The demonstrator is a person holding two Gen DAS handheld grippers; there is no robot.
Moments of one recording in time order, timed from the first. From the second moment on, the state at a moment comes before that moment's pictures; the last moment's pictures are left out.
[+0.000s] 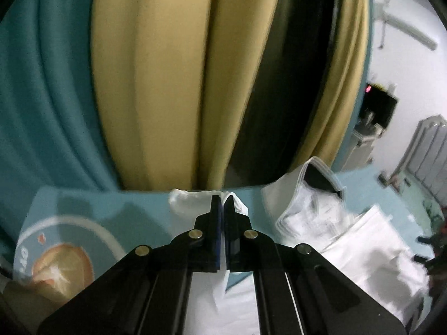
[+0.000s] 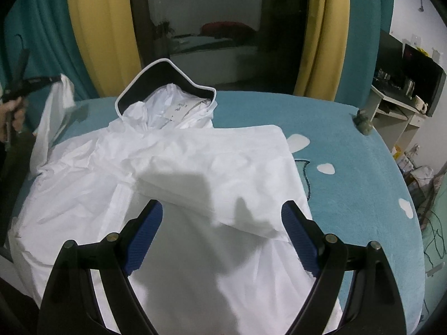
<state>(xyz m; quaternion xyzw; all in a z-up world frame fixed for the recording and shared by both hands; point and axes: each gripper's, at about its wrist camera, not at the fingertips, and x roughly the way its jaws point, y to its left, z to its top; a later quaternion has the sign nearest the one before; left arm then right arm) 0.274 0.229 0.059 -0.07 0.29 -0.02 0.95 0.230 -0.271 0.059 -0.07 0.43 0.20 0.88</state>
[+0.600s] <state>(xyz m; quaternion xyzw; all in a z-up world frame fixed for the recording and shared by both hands) 0.294 -0.021 0.081 0.00 0.29 -0.20 0.94 0.211 -0.352 0.052 -0.03 0.43 0.19 0.88</state>
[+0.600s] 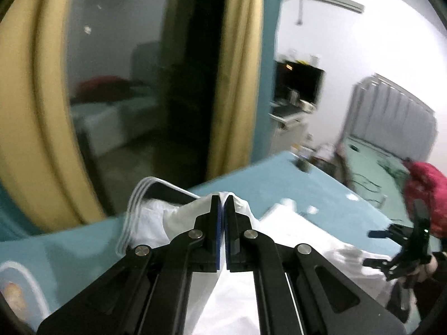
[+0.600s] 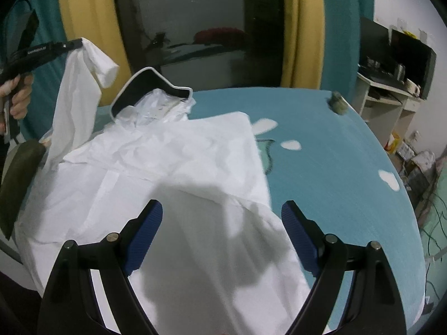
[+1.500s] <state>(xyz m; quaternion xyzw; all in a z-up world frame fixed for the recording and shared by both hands) 0.212 0.173 -0.075 -0.10 0.44 0.02 0.89 0.342 -0.239 -0.002 -0.08 0.48 0.28 0.82</state>
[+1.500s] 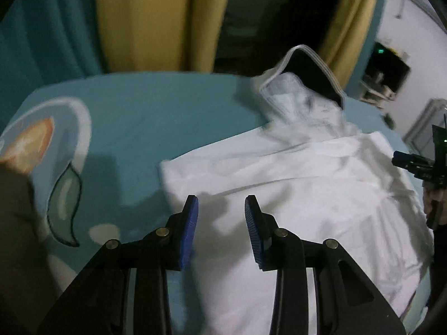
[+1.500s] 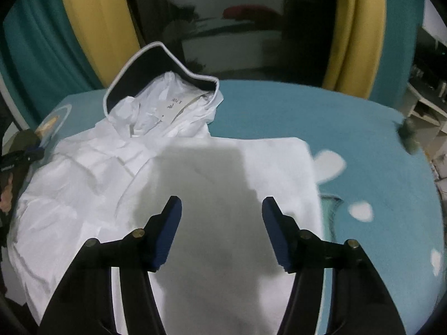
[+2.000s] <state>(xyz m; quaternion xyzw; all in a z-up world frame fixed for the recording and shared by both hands) 0.277 0.168 -0.105 -0.01 0.48 0.05 0.88 0.328 -0.248 -0.006 -0.19 0.45 0.25 0.84</state>
